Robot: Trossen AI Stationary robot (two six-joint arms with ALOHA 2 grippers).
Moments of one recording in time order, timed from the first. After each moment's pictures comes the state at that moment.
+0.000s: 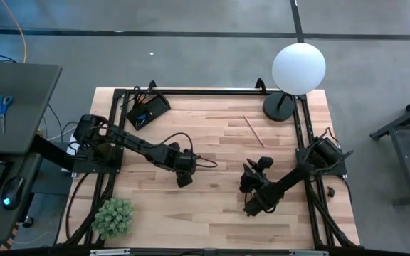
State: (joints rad) left arm -0.06 1.77 0.97 -0.51 -0.25 -0.53; right arm 0.62 1.96 0.98 -0.96 1.13 1.10
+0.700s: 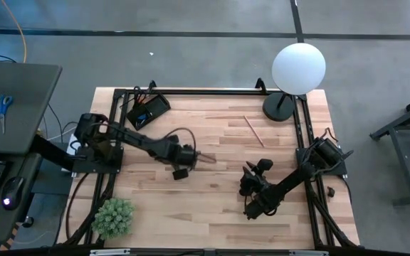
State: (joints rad) left arm 0.00 1.77 1.03 -0.70 -0.34 -0.37; right arm 0.64 1.96 1.01 -0.96 1.09 1.12
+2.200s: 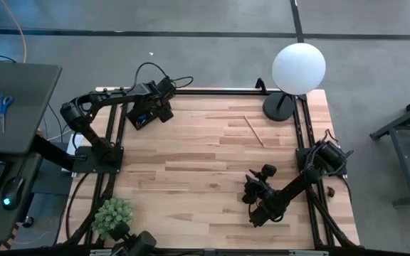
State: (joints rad) left arm 0.83 1.64 1.01 -0.63 -0.34 0.18; right arm 0.73 1.96 1.01 -0.95 0.99 1.25
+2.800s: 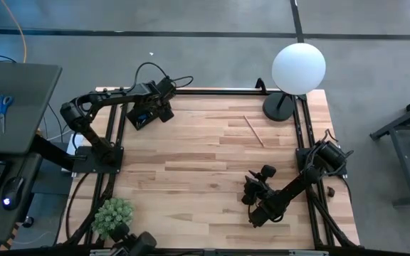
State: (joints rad) left arm 0.83 1.64 1.01 -0.62 -0.32 0.16; right arm 0.73 1.96 1.01 -0.92 0.97 1.24
